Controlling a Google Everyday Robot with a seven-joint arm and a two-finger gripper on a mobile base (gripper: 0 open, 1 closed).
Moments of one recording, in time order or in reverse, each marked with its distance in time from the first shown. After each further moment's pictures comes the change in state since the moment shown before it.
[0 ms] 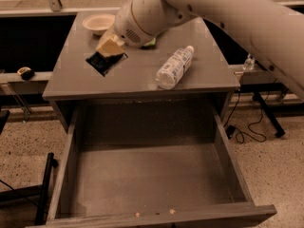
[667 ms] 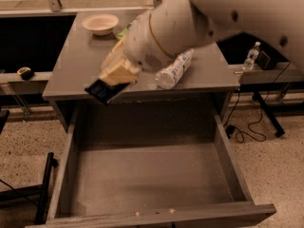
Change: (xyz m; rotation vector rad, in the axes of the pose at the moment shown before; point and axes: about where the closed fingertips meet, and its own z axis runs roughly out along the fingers) arm 0.006 0.095 -0.062 -0.136 -0.020 -0.095
